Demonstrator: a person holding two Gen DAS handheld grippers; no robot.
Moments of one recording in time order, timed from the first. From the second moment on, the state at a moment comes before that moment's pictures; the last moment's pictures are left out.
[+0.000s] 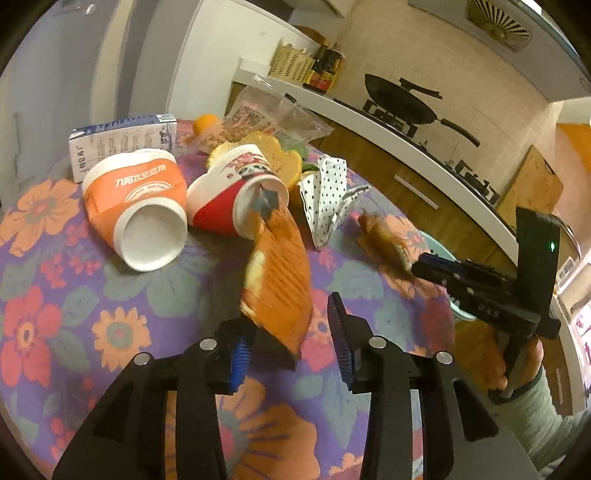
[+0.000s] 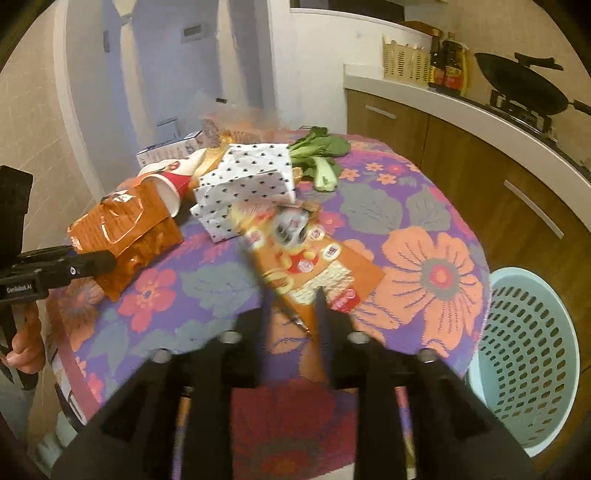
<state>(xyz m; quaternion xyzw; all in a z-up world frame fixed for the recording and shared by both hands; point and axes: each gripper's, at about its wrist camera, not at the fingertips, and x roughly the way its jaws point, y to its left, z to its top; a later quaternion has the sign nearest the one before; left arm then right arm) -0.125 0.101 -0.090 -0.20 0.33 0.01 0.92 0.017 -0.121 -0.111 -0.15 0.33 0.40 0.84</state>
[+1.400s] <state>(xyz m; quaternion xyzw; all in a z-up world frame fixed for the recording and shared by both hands) -0.063 -0.003 0.013 -0.04 0.29 -0.08 0.95 0.060 -0.185 -0.062 -0.02 0.30 0.30 0.91</state>
